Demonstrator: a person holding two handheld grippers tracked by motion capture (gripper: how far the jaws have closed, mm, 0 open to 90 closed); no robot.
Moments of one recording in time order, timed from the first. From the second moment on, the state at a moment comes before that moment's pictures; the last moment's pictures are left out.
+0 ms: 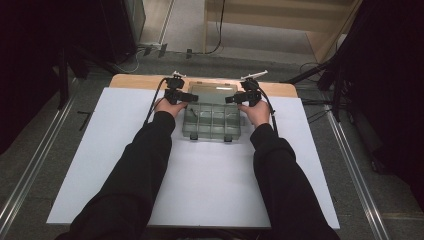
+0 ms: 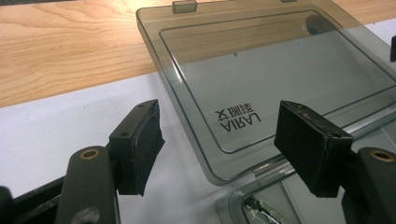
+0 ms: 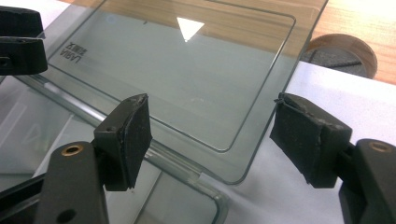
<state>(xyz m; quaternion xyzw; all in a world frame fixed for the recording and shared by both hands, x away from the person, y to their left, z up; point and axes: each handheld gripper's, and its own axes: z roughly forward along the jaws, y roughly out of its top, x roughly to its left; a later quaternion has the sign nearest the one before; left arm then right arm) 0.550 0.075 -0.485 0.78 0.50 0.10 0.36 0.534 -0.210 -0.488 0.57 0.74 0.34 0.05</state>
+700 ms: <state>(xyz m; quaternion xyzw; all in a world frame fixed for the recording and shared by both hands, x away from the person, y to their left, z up) 0.554 0.069 -0.498 0.77 0.50 0.09 0.38 0.541 -0.209 -0.502 0.59 0.73 0.34 0.04</state>
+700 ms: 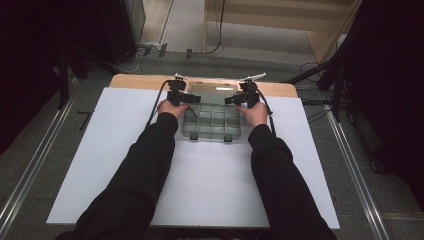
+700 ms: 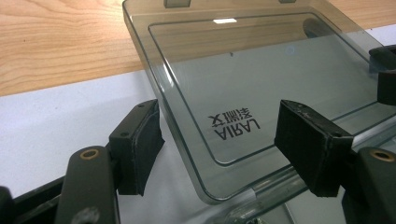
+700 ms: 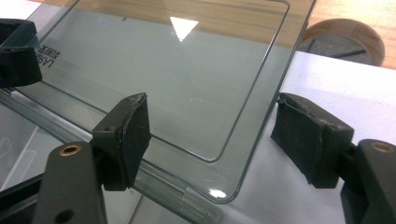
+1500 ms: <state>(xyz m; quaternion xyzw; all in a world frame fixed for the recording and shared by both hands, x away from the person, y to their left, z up) 0.555 0.068 -0.500 0.76 0.52 0.07 0.38 0.546 -0.212 -0.497 0.61 0.73 0.31 0.00</state>
